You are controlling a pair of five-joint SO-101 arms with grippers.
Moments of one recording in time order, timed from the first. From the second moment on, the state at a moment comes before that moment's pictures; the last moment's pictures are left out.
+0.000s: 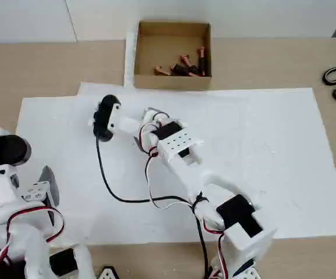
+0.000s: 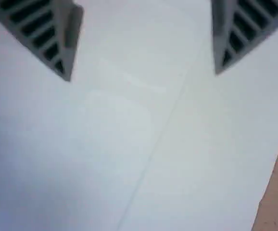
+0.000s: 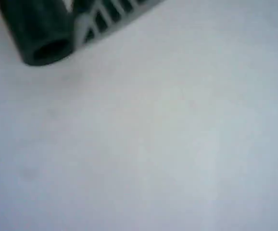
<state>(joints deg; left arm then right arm) -27.1 -72.7 25.5 98.3 -3.1 -35.1 11.8 13.8 36.4 43.9</state>
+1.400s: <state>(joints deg) -27.1 -72.7 25.5 98.3 -3.1 -33.8 18.7 9.0 42.1 43.9</state>
